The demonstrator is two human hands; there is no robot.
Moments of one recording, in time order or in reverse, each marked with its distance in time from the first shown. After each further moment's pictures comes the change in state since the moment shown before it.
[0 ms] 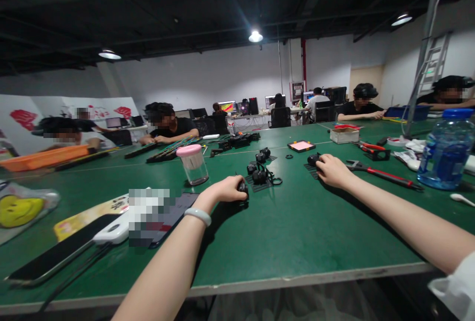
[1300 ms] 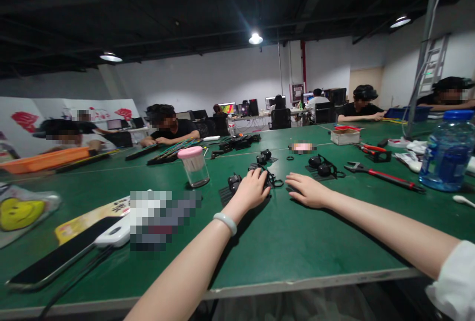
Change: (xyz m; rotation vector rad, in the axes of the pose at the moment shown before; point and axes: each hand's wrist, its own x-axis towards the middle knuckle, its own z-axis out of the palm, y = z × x) left_hand 0.020 0.054 0.035 0.316 0.531 0.158; right_hand 0.003 -0.077 0.000 0.403 0.038 -0.367
